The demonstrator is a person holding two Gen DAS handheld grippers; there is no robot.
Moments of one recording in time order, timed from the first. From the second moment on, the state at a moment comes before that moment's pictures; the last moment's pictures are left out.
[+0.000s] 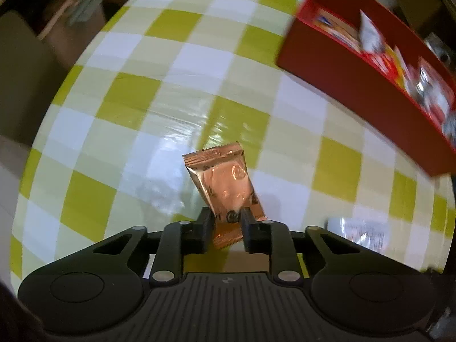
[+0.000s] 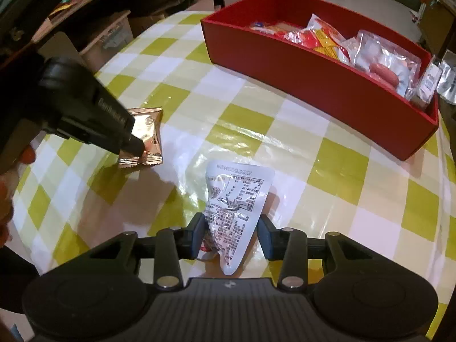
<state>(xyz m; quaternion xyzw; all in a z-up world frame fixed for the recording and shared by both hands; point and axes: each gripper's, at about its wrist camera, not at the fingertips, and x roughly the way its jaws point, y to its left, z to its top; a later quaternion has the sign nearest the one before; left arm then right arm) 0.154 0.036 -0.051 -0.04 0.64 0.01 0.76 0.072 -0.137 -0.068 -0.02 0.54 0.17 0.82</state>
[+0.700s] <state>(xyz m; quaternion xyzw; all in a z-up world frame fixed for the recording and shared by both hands) 0.164 0.031 -0.055 -0.06 0.62 0.10 0.78 0.084 -0.122 -0.077 -0.07 0.54 0.18 0.82</state>
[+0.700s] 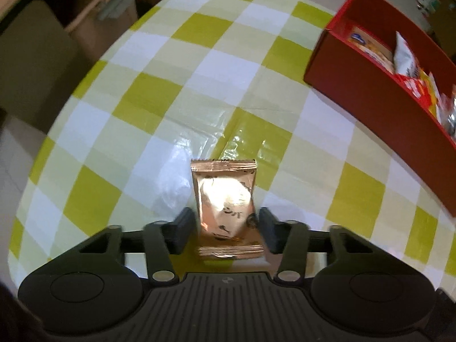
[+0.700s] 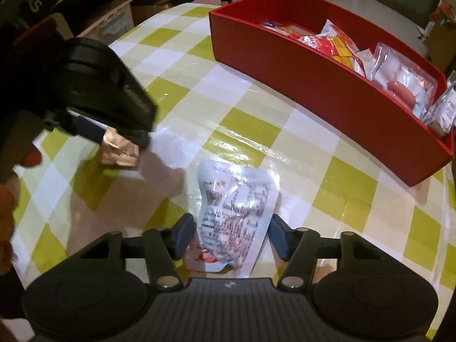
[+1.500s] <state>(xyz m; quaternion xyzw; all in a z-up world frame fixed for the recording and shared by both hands) 0.139 0.005 -0.040 -0.04 0.61 0.02 0.79 0.088 -0.180 -0.060 0.04 0.54 0.14 0.83</state>
